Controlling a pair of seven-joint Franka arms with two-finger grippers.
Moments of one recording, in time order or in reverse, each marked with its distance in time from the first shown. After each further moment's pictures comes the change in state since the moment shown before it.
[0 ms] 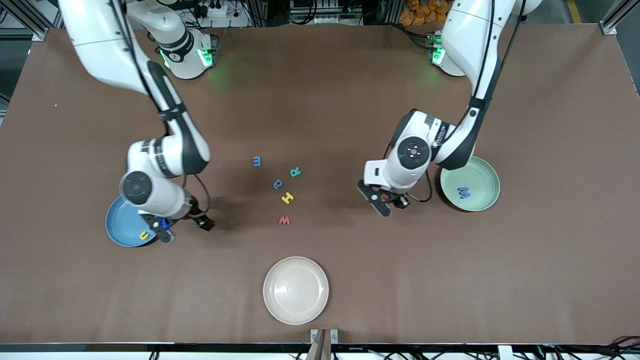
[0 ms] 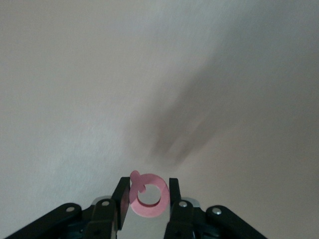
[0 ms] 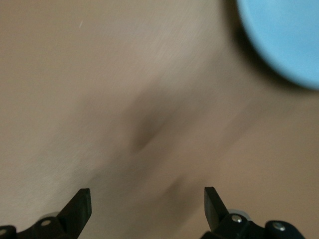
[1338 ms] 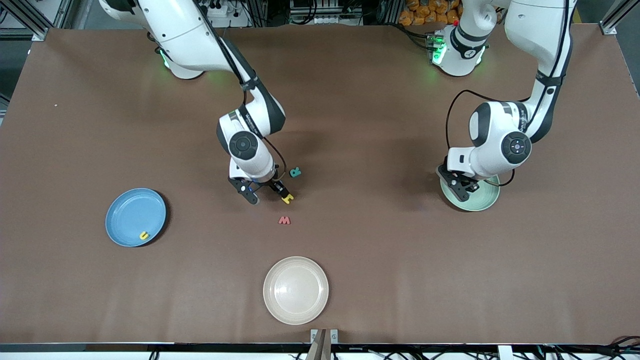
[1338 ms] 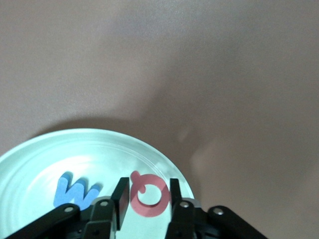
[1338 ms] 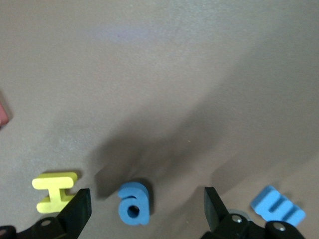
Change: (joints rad) left arm 0.188 -0.217 0.114 -0.389 -0.177 0.039 0.427; right arm 0.336 -0.010 0.002 -0.158 0.078 0.175 0.185
